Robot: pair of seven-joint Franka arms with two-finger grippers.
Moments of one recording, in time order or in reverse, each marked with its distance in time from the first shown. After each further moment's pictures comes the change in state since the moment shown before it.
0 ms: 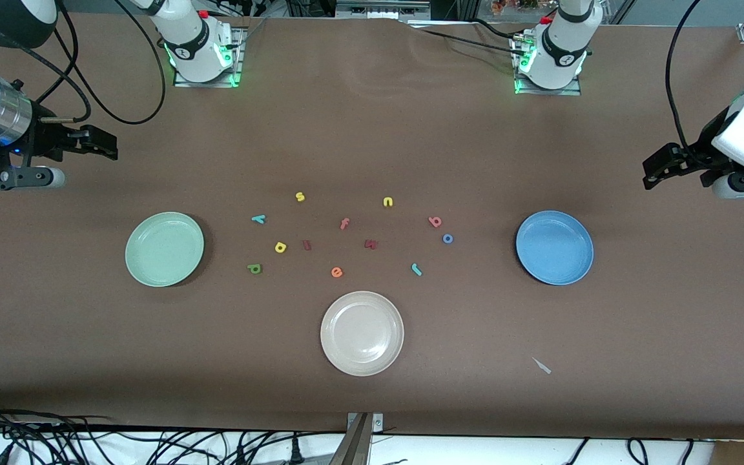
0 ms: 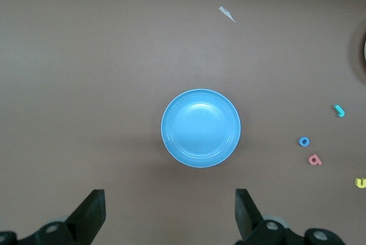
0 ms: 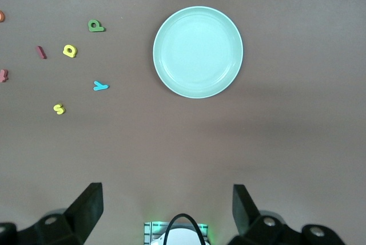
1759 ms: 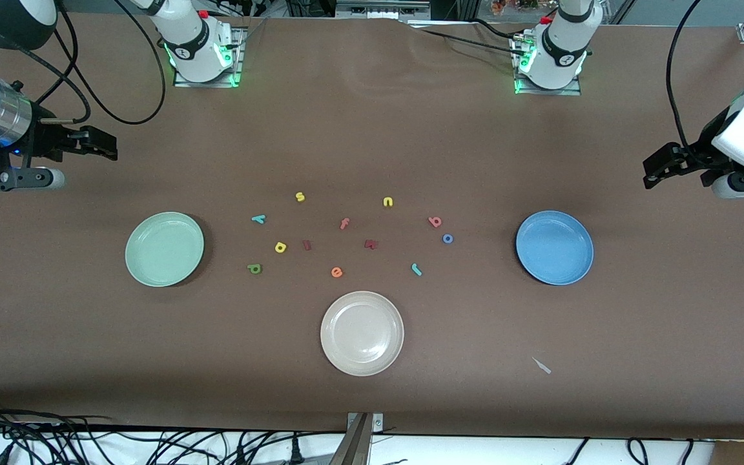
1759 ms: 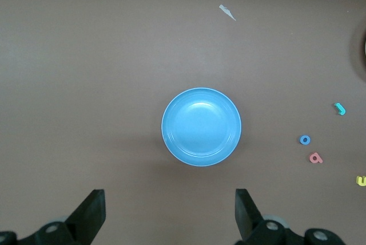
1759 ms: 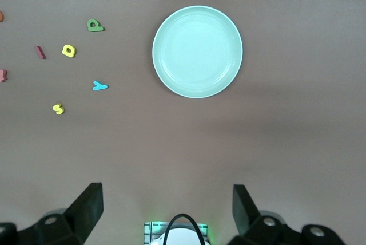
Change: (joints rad) left arm 0.000 0.000 0.001 0.000 0.000 -0.004 0.005; right arm -0.002 0.003 0.000 0.000 0.000 0.000 0.000
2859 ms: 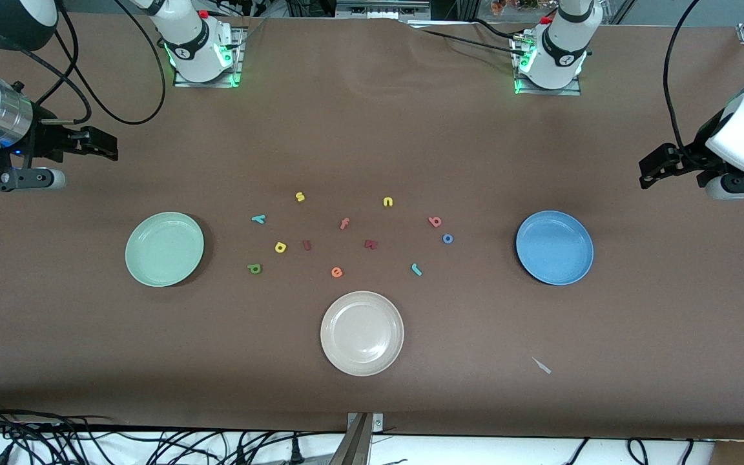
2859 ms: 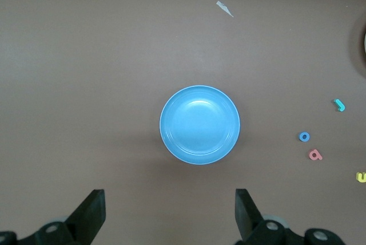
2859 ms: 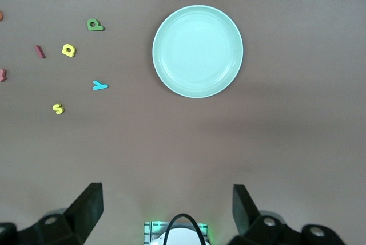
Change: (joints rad) left arm -0.004 0.005 -0.005 0.000 0.000 -0.005 0.004; right arm 0.000 0.004 0.000 0.000 0.000 0.000 -0.001
